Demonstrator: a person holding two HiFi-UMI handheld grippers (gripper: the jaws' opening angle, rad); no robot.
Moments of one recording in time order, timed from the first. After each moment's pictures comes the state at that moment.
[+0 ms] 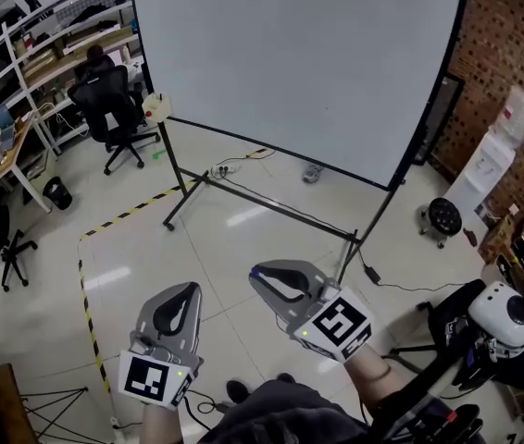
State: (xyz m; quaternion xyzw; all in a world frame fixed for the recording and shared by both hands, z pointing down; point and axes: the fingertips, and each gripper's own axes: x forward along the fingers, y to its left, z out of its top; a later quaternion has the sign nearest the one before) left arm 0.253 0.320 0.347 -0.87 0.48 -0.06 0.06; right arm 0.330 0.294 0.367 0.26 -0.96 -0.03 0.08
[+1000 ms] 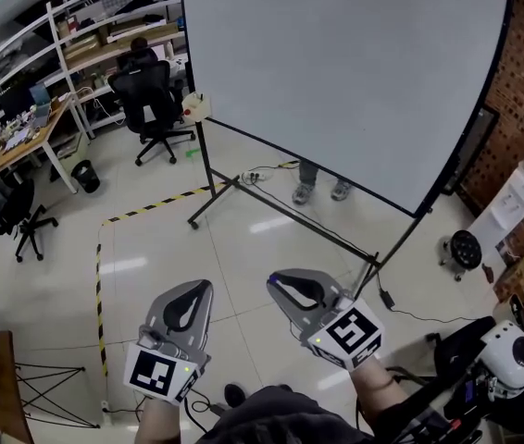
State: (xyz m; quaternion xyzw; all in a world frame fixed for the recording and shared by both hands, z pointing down) left arm 0.244 0.319 0.339 -0.85 0.53 -0.05 0.06; right arm 0.329 0.289 0.372 0.23 -0.97 -0.04 0.09
